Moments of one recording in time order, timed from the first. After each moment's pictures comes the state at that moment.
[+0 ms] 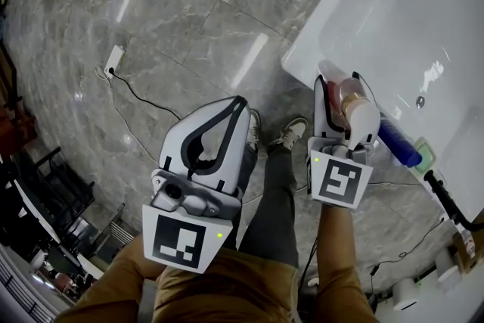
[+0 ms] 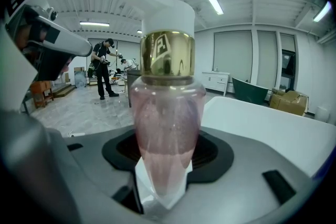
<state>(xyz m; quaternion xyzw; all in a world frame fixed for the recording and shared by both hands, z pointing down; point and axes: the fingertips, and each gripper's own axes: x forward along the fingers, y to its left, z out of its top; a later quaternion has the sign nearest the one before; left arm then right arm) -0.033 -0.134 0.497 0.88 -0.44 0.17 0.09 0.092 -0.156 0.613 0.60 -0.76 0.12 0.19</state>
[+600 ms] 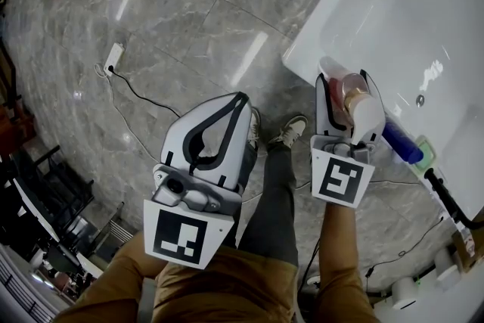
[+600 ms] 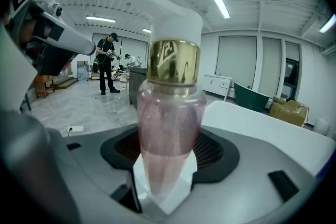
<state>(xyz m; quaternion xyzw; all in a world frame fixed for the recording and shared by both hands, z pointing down) -0.035 -0.131 0.500 0.88 -0.44 0.18 0.09 0.092 -0.155 0.607 0.60 -0.77 0.09 0.21</state>
